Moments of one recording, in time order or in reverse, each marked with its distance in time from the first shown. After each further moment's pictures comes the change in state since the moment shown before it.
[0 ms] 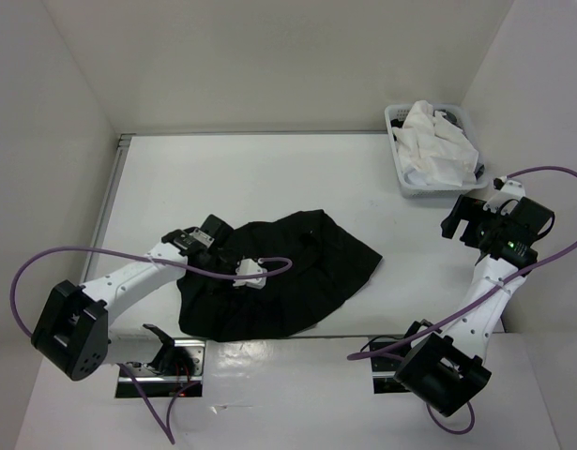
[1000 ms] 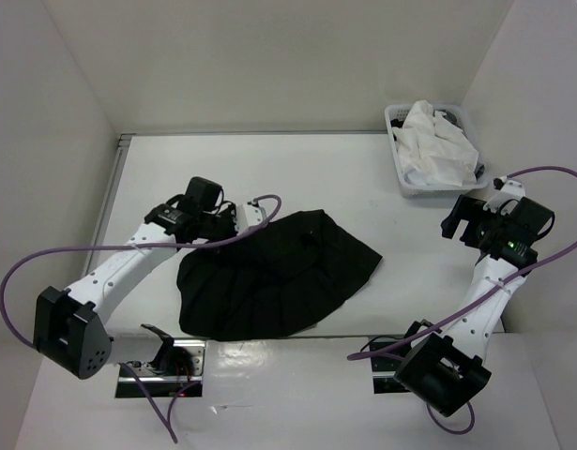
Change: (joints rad) left arm 0.095 0.015 0.258 0.096 -0.109 -0.272; right arm 0.000 0.000 0.000 0.000 0.000 0.000
